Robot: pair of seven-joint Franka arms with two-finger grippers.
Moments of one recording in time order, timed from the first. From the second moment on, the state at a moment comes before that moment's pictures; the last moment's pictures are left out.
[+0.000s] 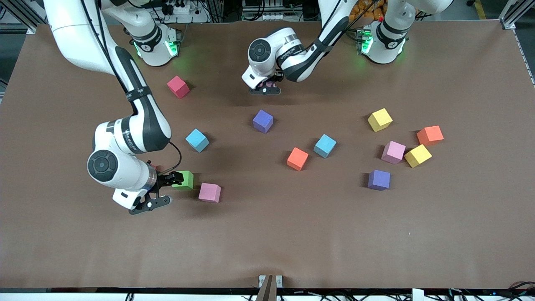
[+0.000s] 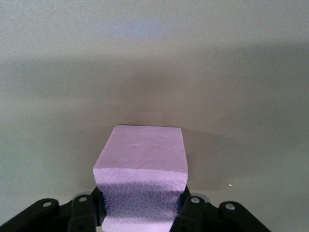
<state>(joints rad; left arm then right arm) -0.75 0.54 -0.43 -1.99 -0.09 2.31 -1.03 0.26 0.61 -0.03 -1.52 0.07 2.07 -0.09</state>
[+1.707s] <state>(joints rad) -0.66 0.41 -0.30 -1.82 -0.04 2.19 -1.26 0.25 0.61 -0.03 -1.51 0.07 2.07 -0.09</state>
